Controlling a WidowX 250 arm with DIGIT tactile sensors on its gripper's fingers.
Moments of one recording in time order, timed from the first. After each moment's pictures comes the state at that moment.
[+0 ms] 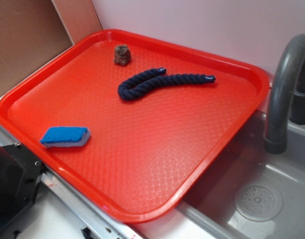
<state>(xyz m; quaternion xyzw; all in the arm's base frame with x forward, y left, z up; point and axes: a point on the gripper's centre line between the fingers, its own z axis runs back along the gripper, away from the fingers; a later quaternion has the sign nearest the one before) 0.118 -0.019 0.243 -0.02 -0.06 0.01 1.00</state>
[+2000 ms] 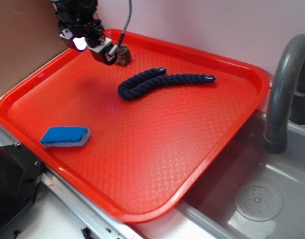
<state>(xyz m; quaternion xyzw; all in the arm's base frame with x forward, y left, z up) 0.262 0.052 0.074 0.03 -0.08 0.06 0.99</state>
